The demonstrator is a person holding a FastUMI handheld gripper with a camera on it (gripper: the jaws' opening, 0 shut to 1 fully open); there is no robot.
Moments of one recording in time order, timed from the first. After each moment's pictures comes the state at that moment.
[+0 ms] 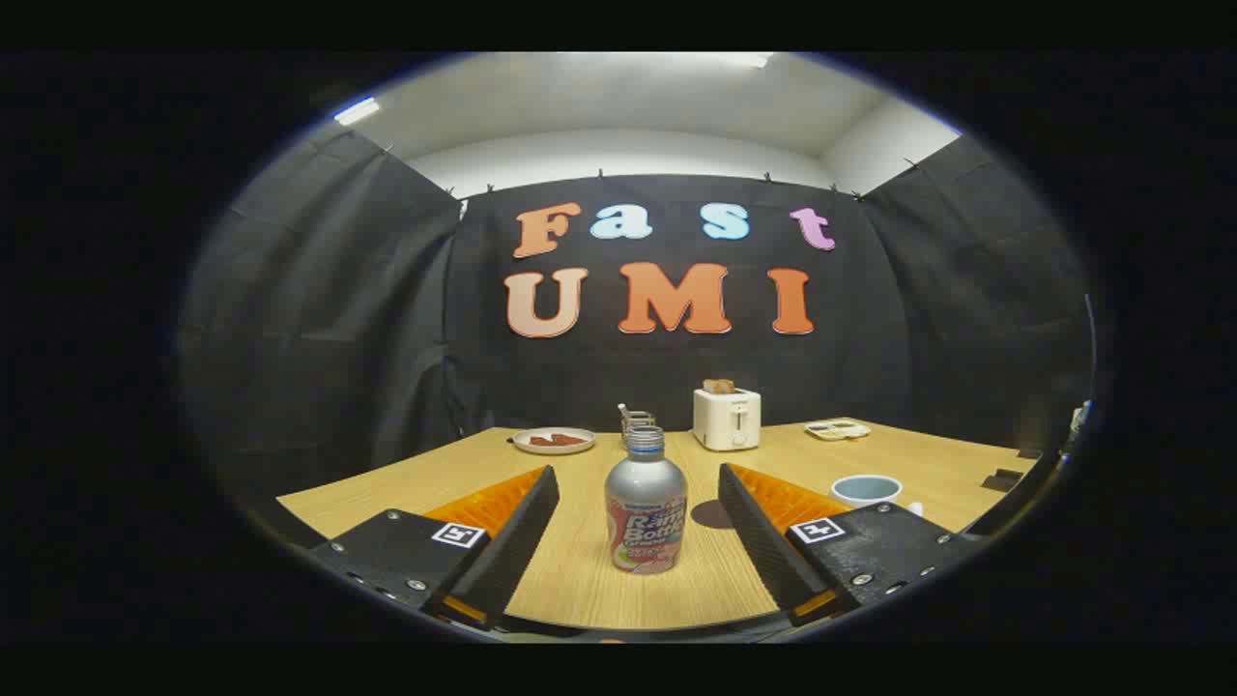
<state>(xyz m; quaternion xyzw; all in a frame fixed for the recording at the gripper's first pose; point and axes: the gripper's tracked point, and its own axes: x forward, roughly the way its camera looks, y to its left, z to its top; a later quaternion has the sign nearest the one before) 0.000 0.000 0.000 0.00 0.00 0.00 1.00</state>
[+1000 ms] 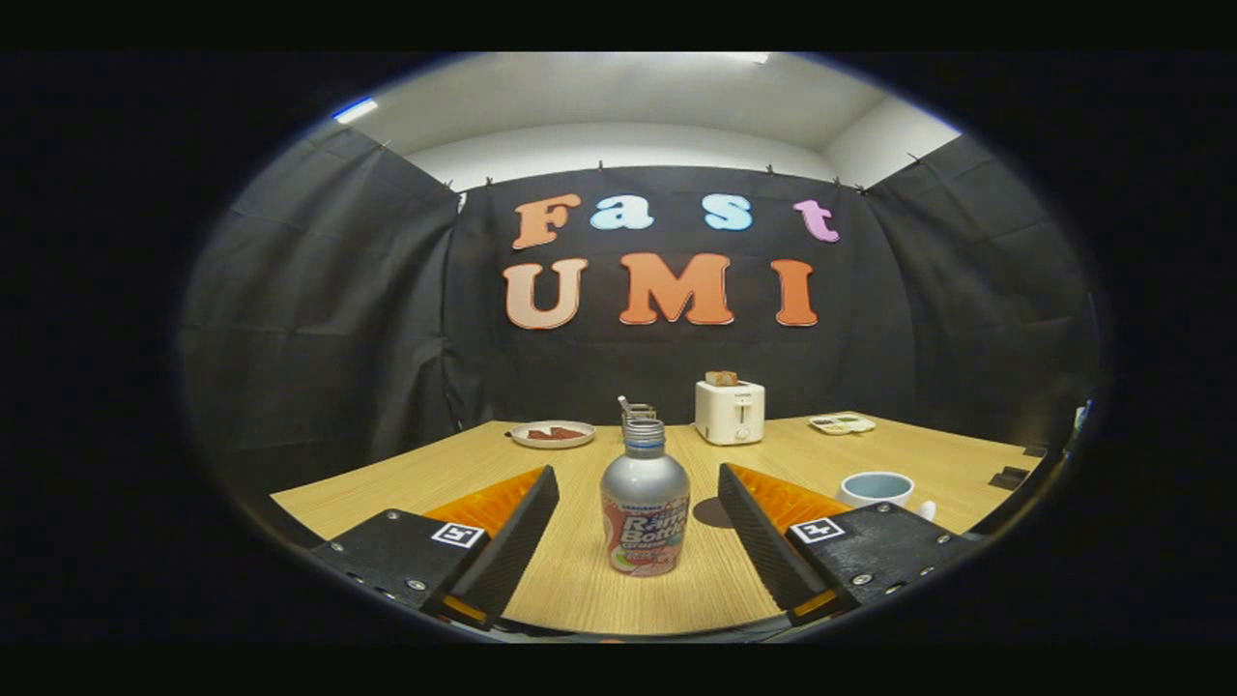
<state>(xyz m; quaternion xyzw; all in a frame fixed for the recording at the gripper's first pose) 0.014 0.000 -0.008 0.00 0.01 0.00 1.00</state>
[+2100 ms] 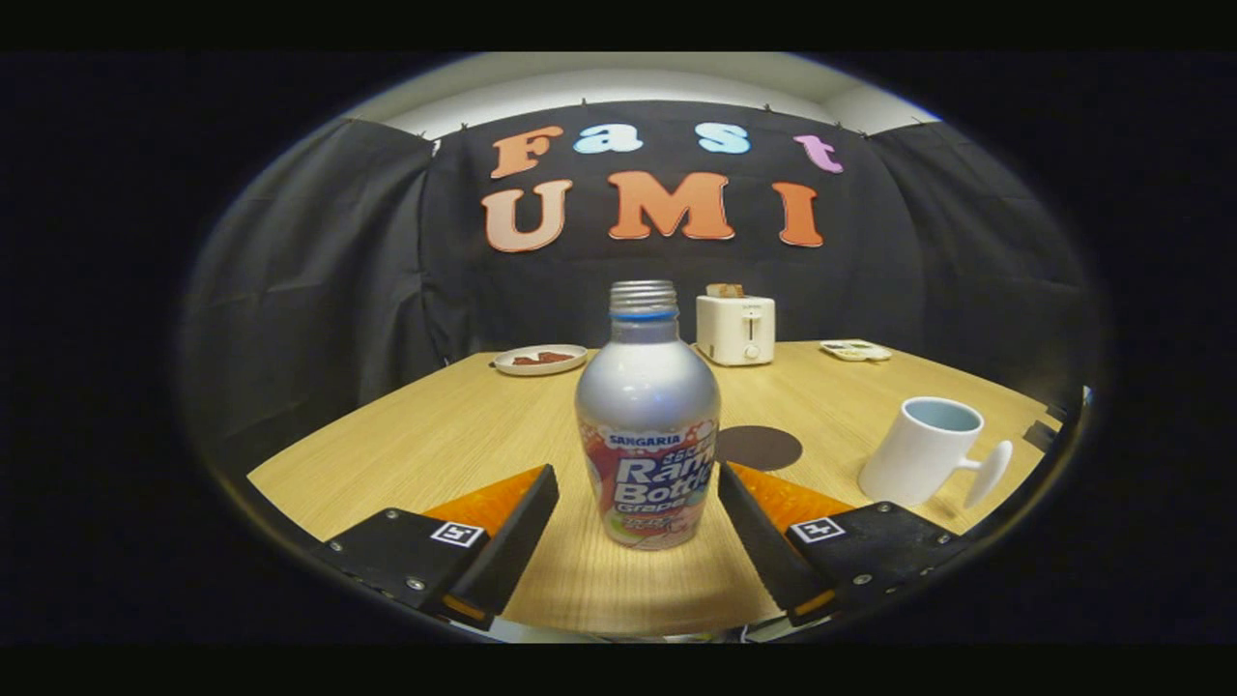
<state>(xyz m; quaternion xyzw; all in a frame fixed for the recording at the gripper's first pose) 0.053 0.006 -0.113 0.02 0.17 0.00 0.99</state>
